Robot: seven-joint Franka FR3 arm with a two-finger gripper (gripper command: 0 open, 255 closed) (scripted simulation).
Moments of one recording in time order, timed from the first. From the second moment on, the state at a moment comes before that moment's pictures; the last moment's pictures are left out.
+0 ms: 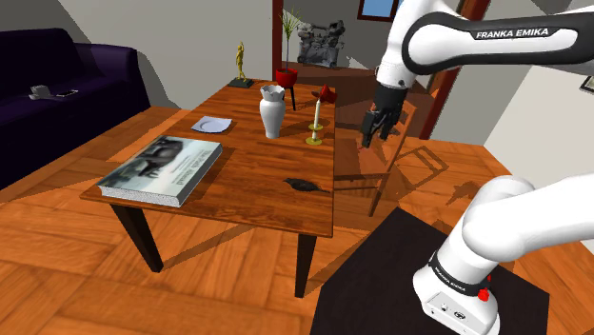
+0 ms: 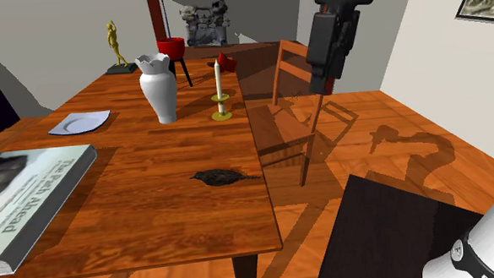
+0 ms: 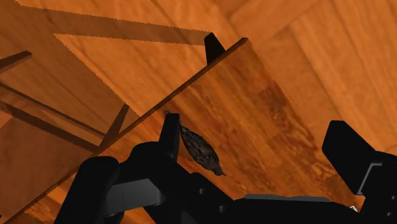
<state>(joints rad) -0.01 -0.76 -0.03 -2.52 0.03 1.77 0.02</state>
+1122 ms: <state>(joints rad) 0.07 -0.19 -0.18 -2.56 0.09 2.47 -0.35</state>
